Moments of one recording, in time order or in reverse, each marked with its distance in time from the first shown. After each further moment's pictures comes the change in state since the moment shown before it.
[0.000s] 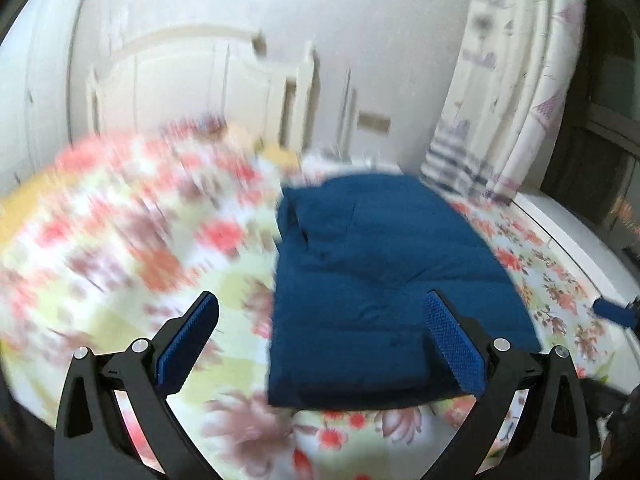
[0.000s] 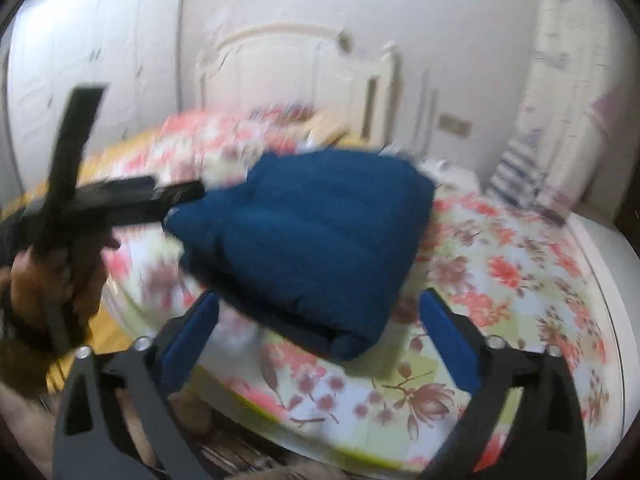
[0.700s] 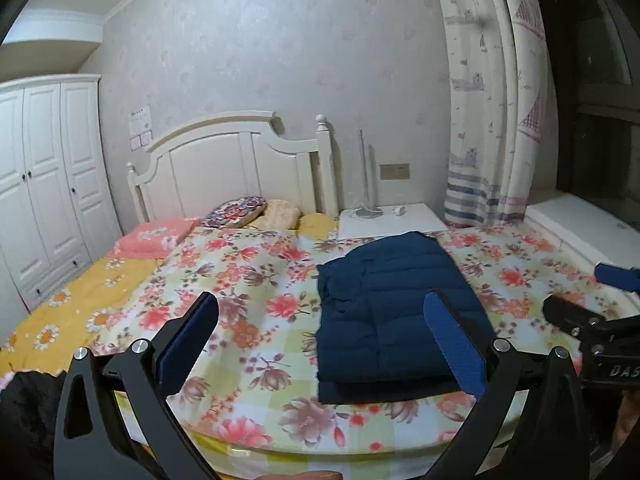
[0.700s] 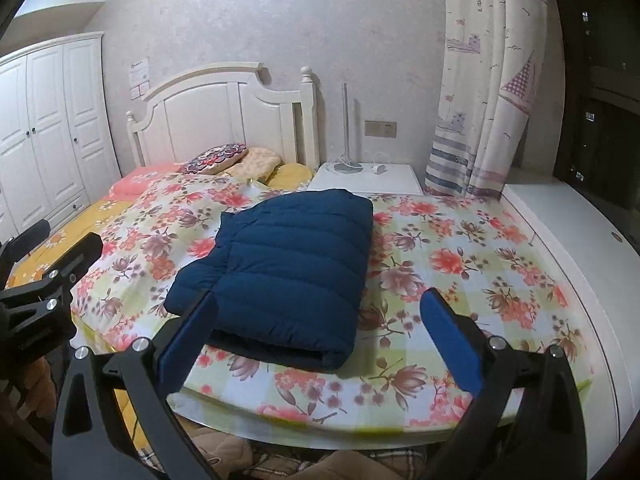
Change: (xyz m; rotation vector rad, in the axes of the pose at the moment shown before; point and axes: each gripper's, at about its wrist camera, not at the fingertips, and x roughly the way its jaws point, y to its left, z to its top) left arm -0.124 -0.051 0.036 0.152 -0.146 0.158; right arm -0.062 -0.003 0.044 0.216 -0.025 -0.169
